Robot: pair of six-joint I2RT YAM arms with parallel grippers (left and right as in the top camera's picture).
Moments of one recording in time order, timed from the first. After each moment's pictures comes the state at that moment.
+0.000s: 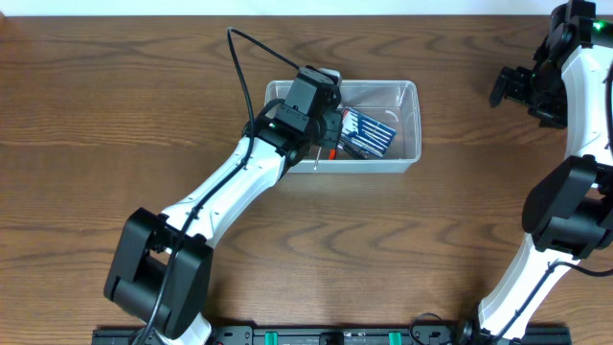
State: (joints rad) left arm -0.54 1.78 1.29 -0.35 0.04 -0.26; right arm -0.24 2.14 2.05 -1.36 0.03 0.24
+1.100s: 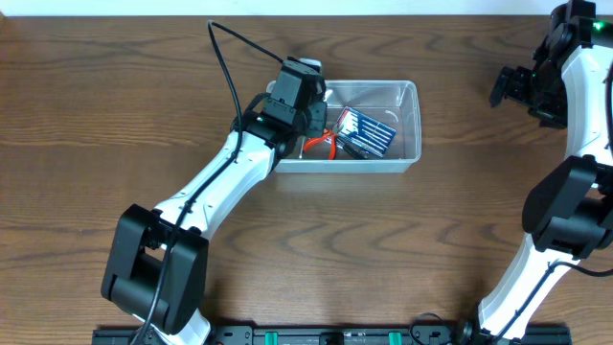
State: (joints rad) left arm -0.48 1.78 1.29 -0.32 -0.01 -0.23; right arm -0.24 2.14 2.05 -1.36 0.02 0.24
